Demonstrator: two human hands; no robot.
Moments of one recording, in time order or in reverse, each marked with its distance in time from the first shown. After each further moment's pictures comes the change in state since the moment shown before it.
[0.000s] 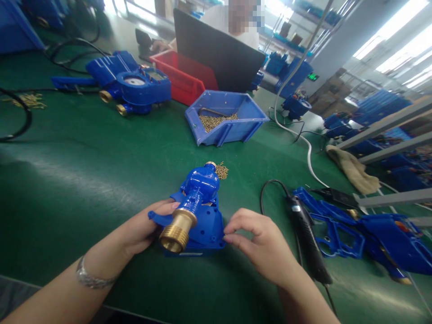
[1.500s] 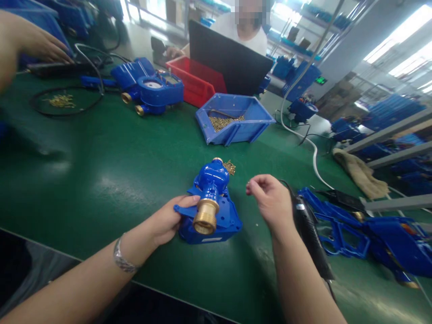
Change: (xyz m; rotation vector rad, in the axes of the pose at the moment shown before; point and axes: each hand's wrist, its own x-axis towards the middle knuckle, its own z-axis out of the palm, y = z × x) left_hand -0.002 -0.009 0.026 -0.059 0.151 0.117; right_hand 0.035 0.036 0.000 -0.091 0.408 0.224
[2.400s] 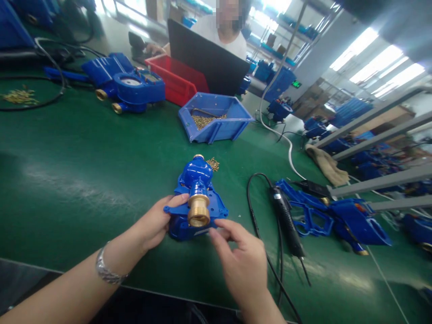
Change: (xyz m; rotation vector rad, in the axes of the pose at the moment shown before) left_hand -0.006 -0.010 0.016 0.022 0.039 0.029; right_hand -0.105 -0.038 0.007 -0.215 0.080 -0.038
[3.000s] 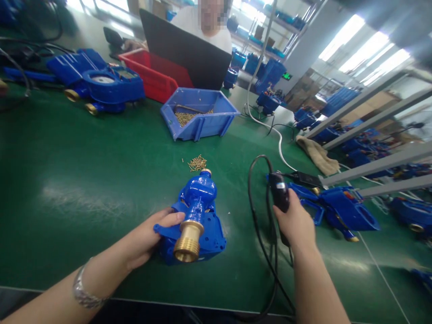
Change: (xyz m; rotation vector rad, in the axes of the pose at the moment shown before) left_hand -0.012 -0.013 0.020 0.129 -0.063 -0.183; right_hand 0.041 0.143 -0.076 -0.375 0.141 0.526
